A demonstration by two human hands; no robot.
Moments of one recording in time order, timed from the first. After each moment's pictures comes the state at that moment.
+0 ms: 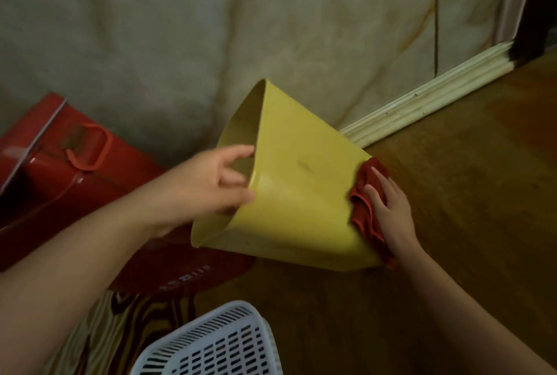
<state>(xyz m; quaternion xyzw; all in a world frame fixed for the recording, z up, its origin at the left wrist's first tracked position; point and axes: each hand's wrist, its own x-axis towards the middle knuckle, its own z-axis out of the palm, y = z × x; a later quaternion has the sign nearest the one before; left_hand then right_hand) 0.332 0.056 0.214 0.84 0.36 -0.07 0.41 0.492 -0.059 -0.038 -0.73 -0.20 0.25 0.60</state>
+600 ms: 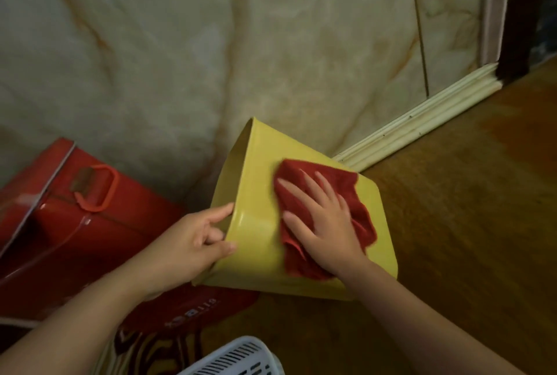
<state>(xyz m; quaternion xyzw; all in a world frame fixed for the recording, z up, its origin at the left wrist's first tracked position) 0.303 0.060 0.210 0.85 0.38 -0.06 0.35 0.442 -0.022 0.048 -0.68 -0.44 0.12 0.56</state>
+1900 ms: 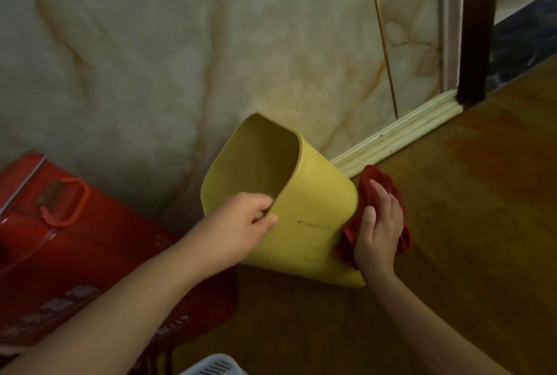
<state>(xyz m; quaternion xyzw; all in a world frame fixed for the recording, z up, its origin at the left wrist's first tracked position) 0.396 0.006 0.206 0.93 0.29 -0.08 0.20 0.499 -0.064 -0.001 -0.71 -0.13 0.02 0.69</state>
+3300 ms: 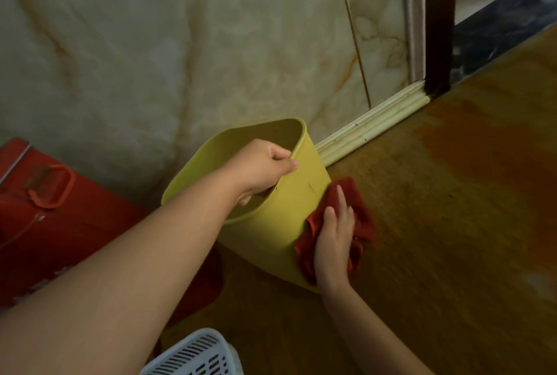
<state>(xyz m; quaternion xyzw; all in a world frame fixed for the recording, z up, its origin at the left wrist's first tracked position) 0.454 -0.019 0.196 0.86 0.39 -0.02 0.32 0.445 -0.088 0.025 -0.63 -0.05 0.21 0.75</state>
